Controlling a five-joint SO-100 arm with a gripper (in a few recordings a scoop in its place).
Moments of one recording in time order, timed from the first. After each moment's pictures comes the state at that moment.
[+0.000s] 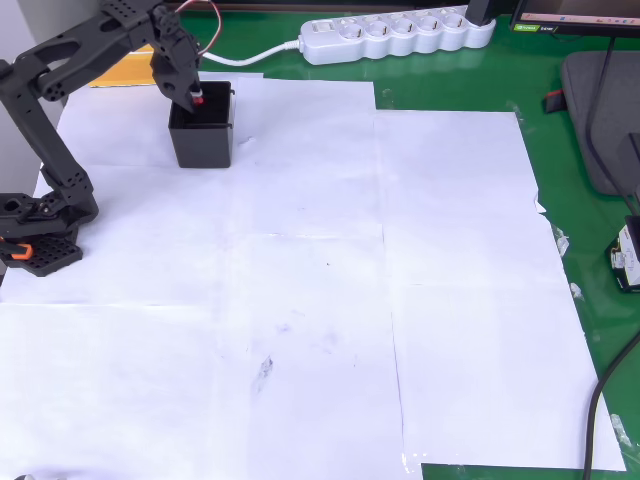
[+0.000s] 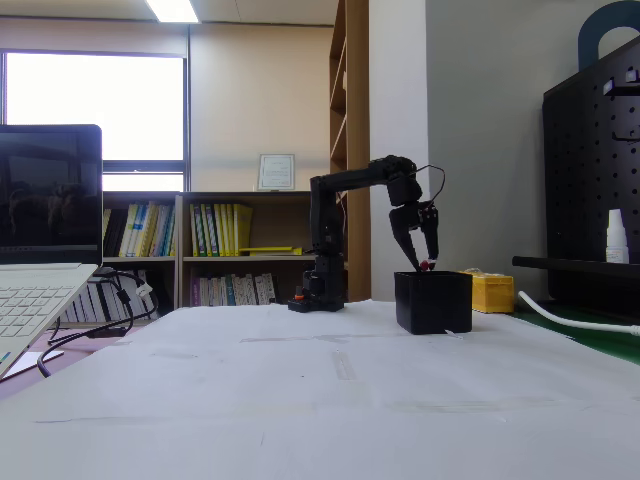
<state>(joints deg) -41.2 89.8 91.1 76.9 -38.2</state>
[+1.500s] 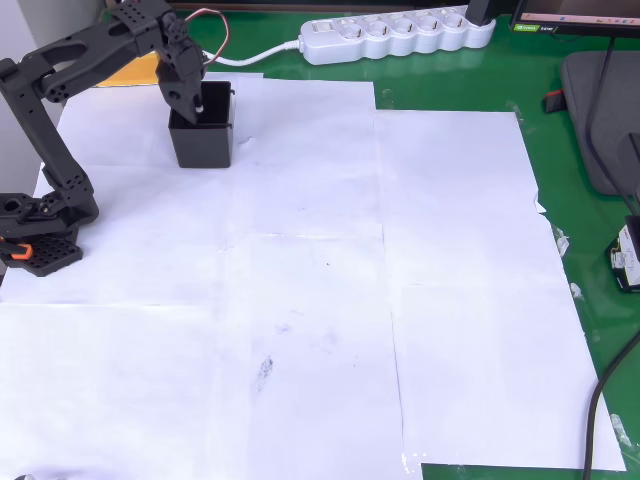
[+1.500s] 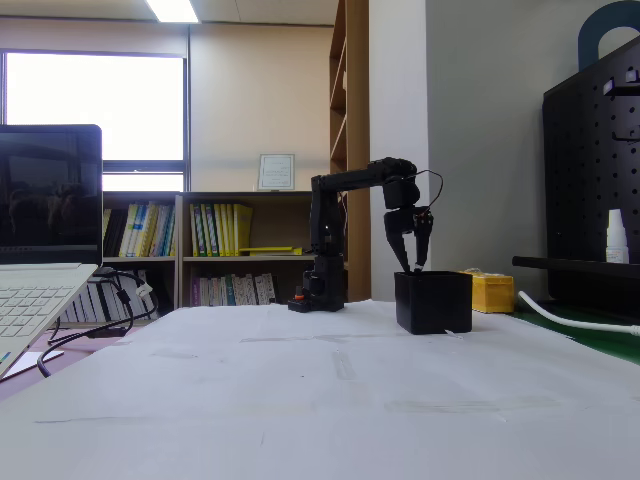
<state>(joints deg) -37.0 88.5 95.9 84.1 -43.6</state>
